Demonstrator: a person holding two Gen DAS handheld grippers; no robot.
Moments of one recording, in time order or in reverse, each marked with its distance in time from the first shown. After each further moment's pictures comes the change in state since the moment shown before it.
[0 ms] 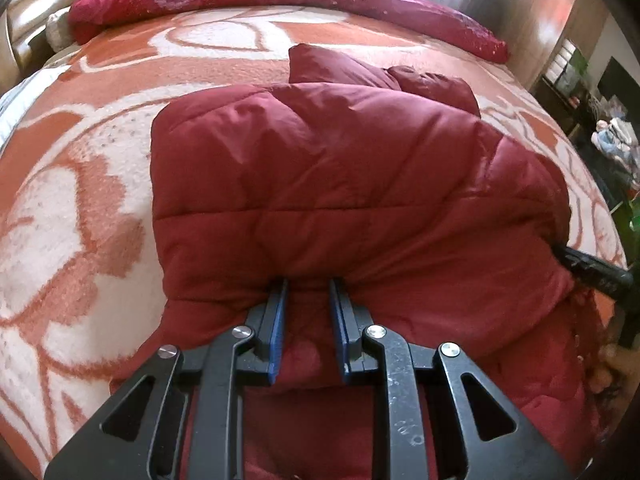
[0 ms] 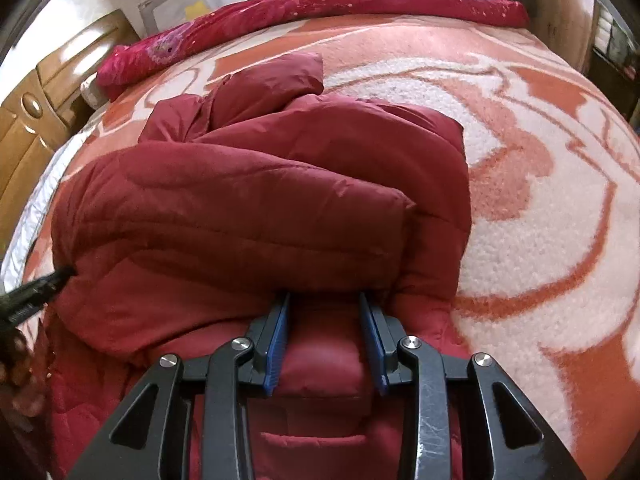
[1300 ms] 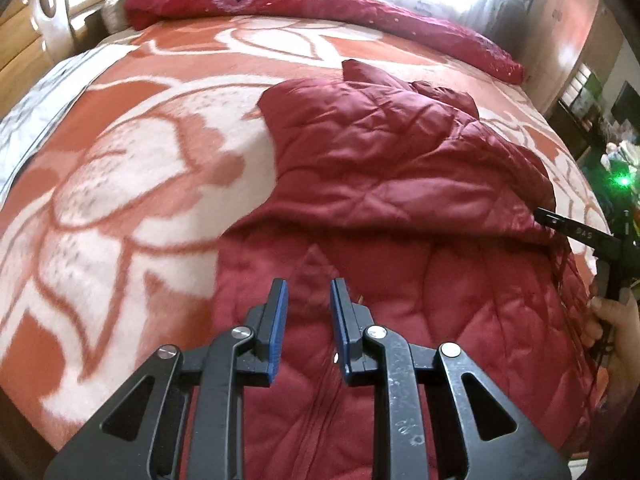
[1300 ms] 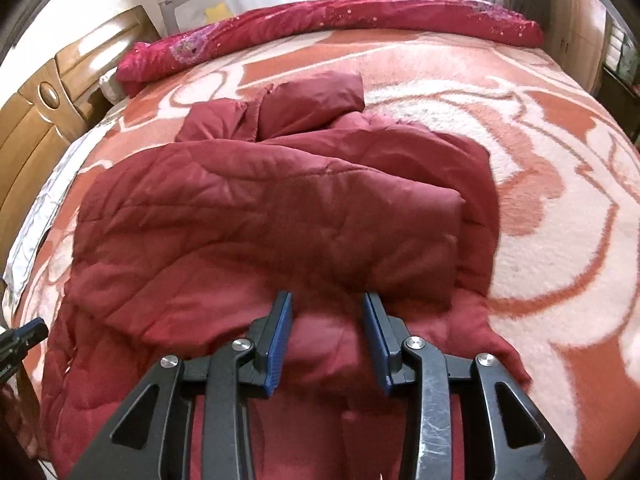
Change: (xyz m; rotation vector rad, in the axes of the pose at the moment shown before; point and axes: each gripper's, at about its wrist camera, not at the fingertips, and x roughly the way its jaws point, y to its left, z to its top) left arm -0.102 0.041 -0.081 -0.105 -0.037 0.052; right arm -0.019 0.038 -0.010 -0.093 -0.044 0.032
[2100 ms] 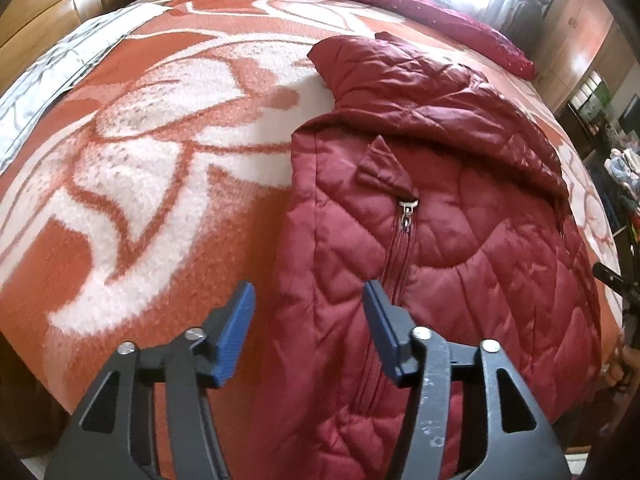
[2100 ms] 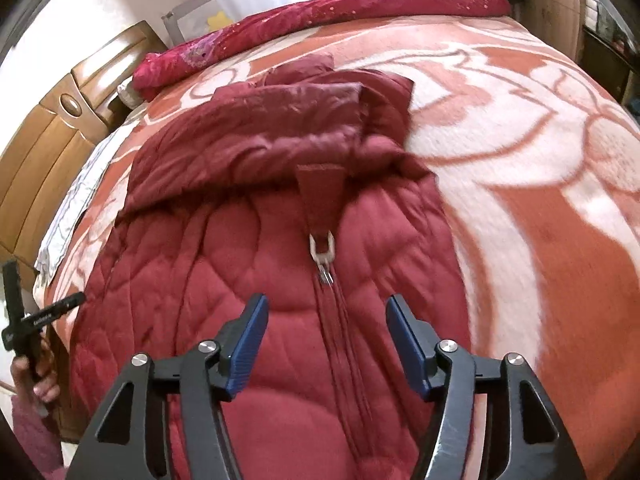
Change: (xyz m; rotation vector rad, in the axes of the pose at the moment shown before) left arm -0.026 0.047 -0.074 -0.055 0.067 0.001; right arm -0.099 -0.043 -0.120 0.094 0.032 0.075
